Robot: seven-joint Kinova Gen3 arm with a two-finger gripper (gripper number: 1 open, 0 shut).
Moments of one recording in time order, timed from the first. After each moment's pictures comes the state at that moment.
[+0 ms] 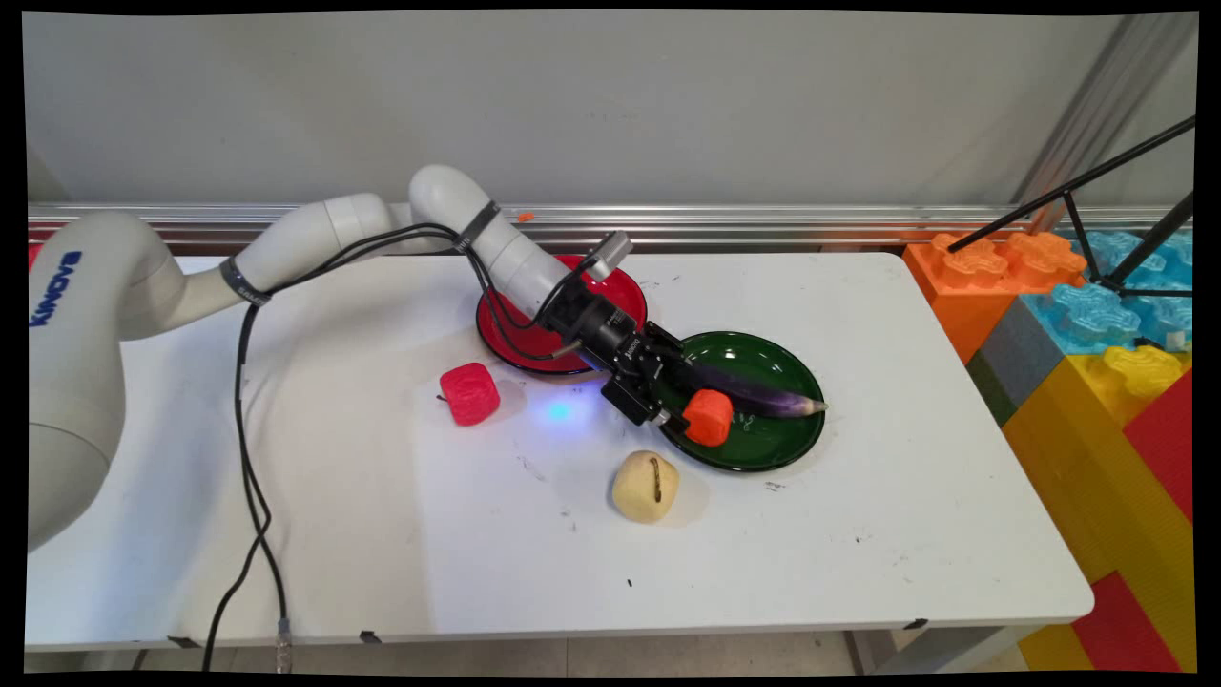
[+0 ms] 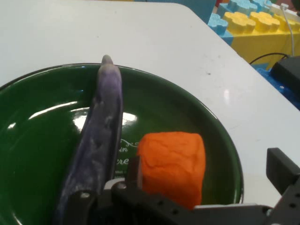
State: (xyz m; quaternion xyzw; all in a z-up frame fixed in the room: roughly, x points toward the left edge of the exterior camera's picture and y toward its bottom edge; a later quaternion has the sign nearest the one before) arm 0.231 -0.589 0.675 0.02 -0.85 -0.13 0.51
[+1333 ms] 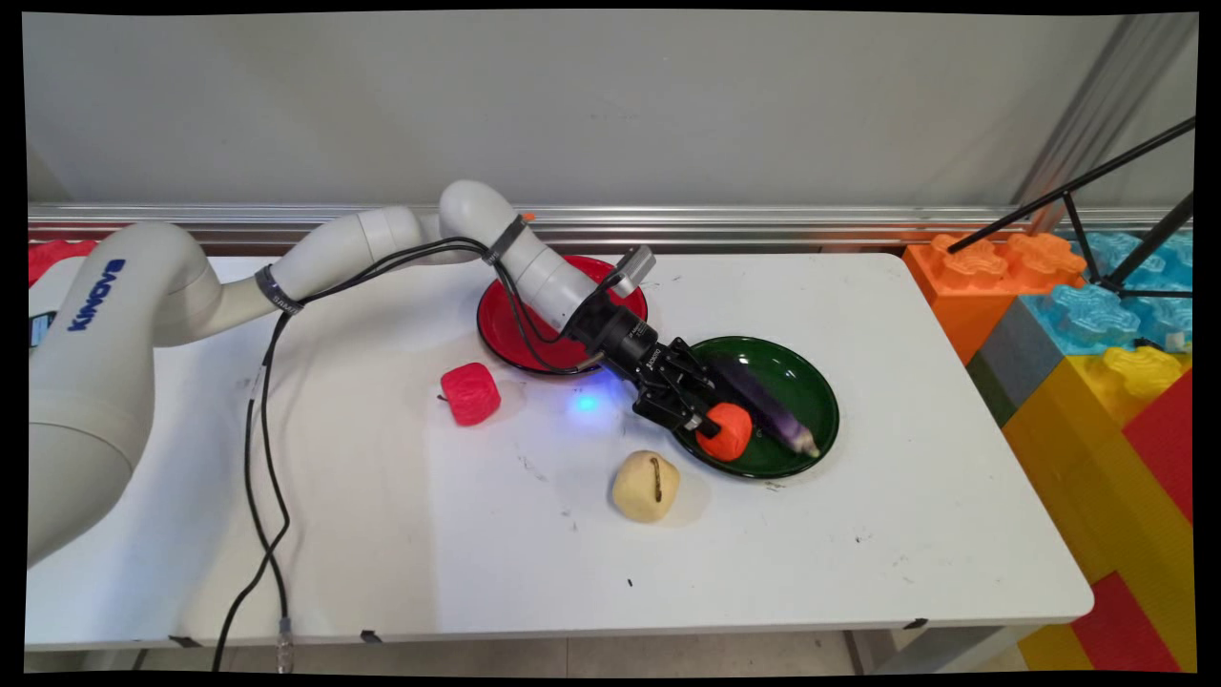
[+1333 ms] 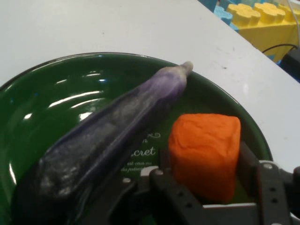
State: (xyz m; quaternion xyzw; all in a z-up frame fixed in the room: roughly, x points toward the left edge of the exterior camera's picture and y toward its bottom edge) arm 0.209 -0.601 0.650 0.01 -0.86 -0.11 0.50
